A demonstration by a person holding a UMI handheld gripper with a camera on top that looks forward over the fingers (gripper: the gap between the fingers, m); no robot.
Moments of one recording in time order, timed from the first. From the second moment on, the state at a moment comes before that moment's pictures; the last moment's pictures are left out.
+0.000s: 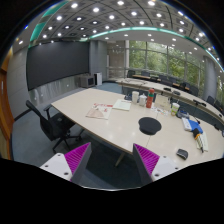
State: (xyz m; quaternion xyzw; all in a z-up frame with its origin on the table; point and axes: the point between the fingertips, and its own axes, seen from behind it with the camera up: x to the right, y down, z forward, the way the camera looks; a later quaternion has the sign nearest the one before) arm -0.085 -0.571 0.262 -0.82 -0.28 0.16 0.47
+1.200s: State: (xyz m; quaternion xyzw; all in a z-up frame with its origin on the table) arm 0.292 -0.236 -0.001 -0.89 -0.11 -0.03 0.44
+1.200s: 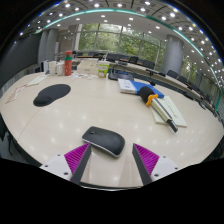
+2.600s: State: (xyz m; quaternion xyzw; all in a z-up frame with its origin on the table) arm 0.145 -0.069 0.187 -0.84 -0.03 0.01 0.55
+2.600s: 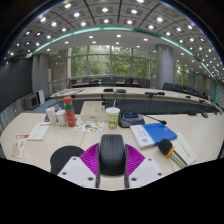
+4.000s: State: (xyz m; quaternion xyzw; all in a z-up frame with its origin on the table) arm -0.061 -0.267 0.200 -0.88 -0.02 0.02 0.47
